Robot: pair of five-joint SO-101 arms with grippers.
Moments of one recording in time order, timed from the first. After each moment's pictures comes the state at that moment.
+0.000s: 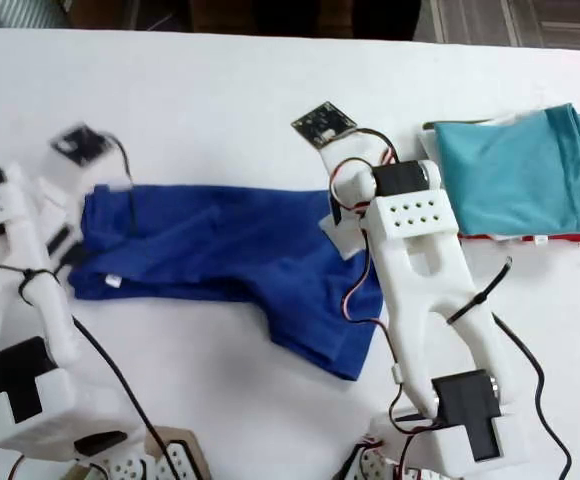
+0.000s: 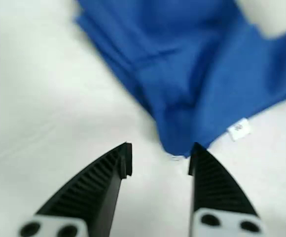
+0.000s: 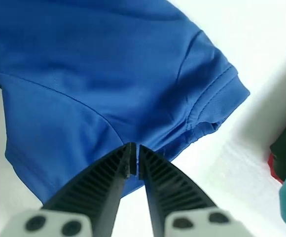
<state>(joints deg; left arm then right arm) -33.1 1.1 7.8 75.9 -55.6 -15.6 -6.9 13.0 78.2 26.0</state>
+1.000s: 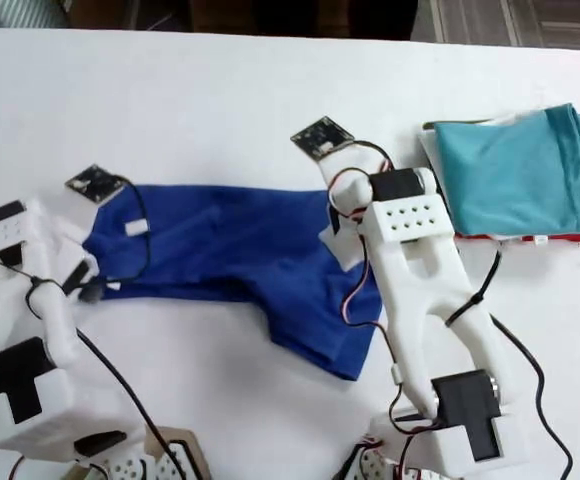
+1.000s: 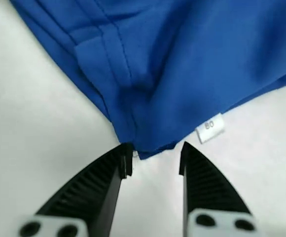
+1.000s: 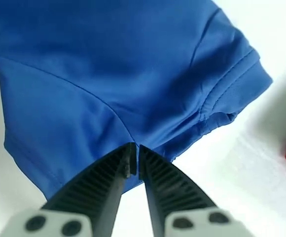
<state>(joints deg) -33.3 1.1 29.1 65.5 -55.2 -15.6 -6.9 17.2 77.7 26.0</state>
